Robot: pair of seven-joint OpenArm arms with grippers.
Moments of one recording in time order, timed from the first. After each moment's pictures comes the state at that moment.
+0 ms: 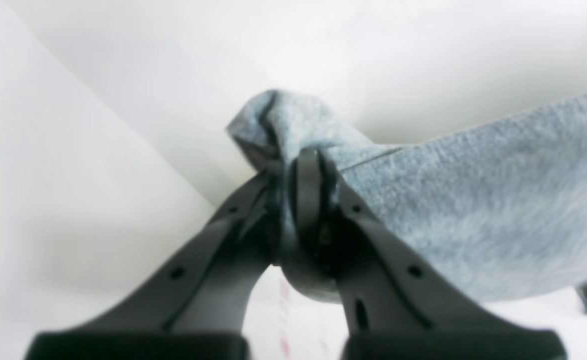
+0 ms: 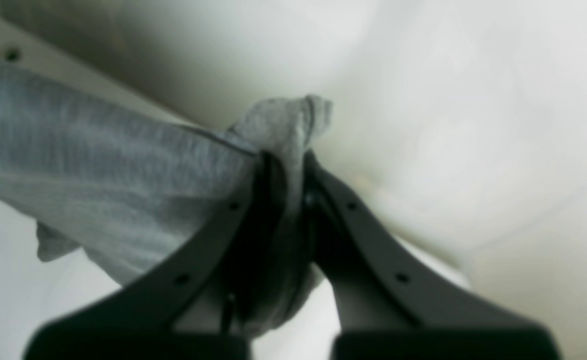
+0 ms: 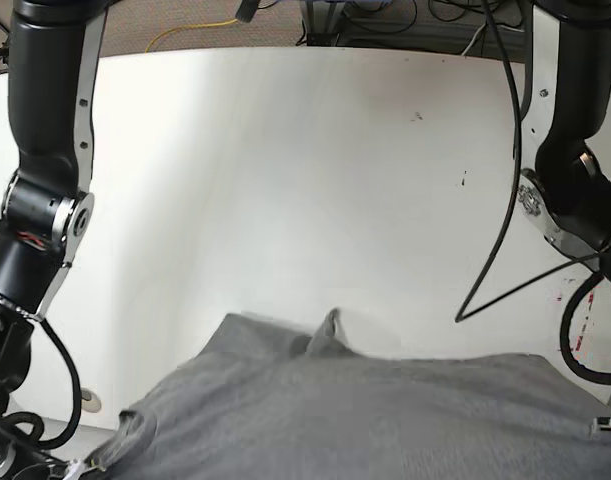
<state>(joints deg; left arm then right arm) -55.7 -16.2 -26.0 102.1 -12.0 -40.6 72.7 63.9 22.7 8.8 71.5 26.4 41.4 -65.5</state>
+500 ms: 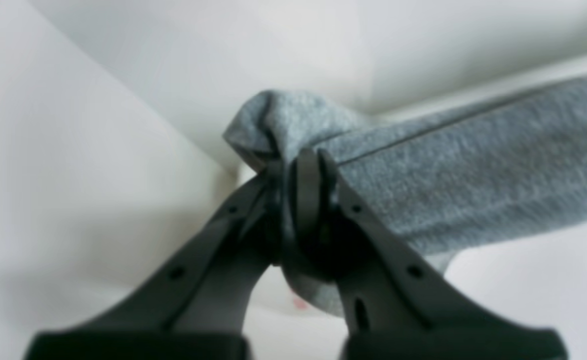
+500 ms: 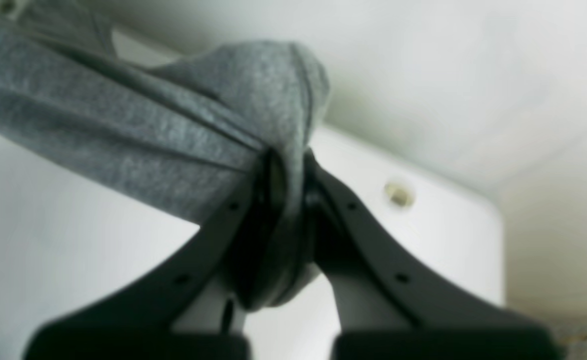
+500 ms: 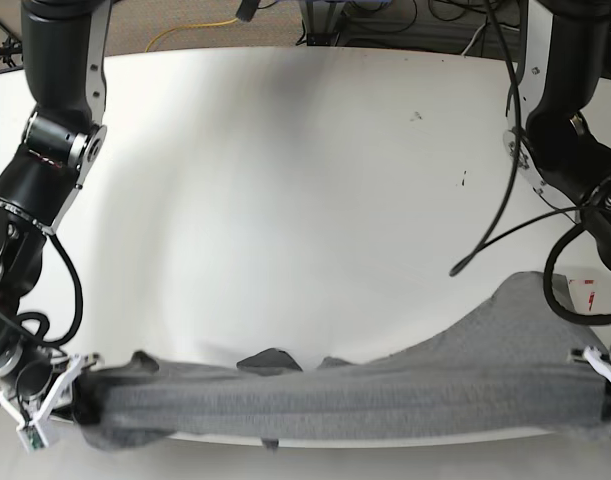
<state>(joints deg) -40.6 -16.3 -26.0 107.9 -12.4 -43.0 76.1 40.4 24.5 17.6 86.1 31.4 41.4 -69.5</state>
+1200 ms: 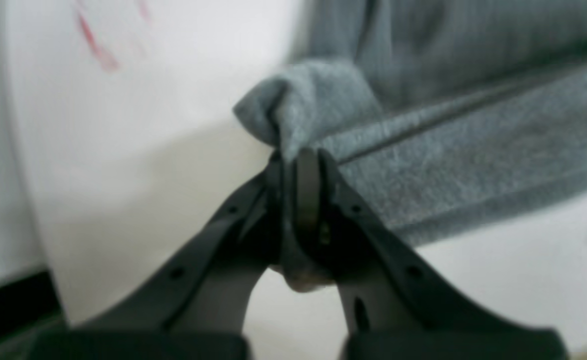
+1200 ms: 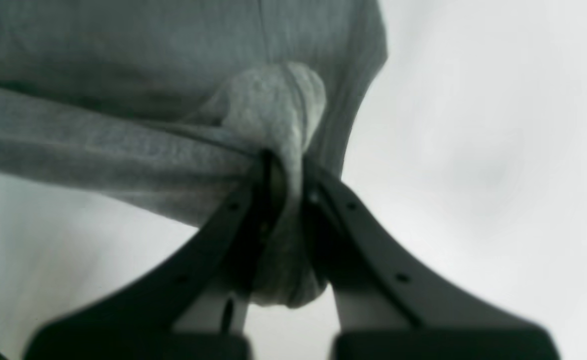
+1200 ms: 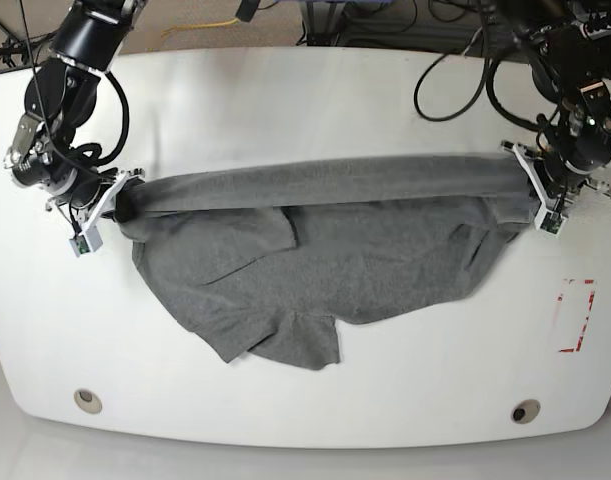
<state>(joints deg) 4.6 -11.9 -29.2 113.5 -11.9 -43.0 73.0 1.6 17.2 28.8 93.3 31.7 41.1 -69.5</state>
